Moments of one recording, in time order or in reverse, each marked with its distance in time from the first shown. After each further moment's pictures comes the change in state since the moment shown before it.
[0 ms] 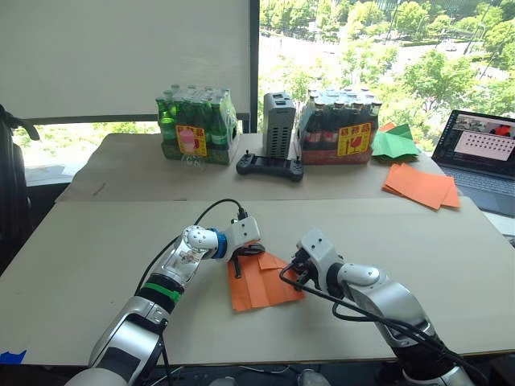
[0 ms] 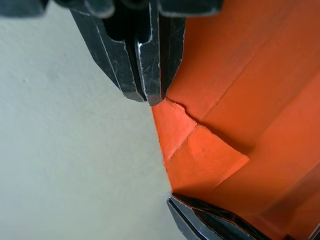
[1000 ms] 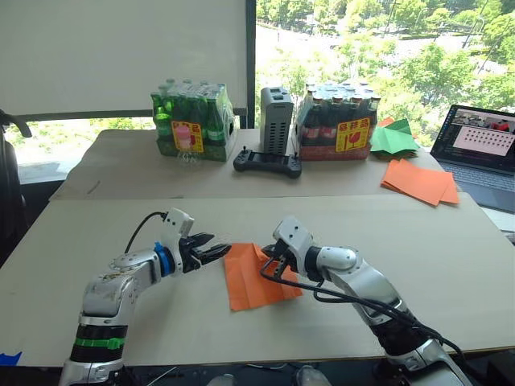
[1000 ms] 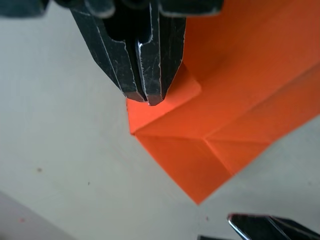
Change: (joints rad) left arm 0.388 0.084 0.464 -0.631 -0.503 0.726 0.232; right arm -0.154 0.028 0.136 0.282 -0.053 -0.351 0.131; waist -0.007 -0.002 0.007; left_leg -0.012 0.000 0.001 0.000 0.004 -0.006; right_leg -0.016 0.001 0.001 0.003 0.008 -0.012
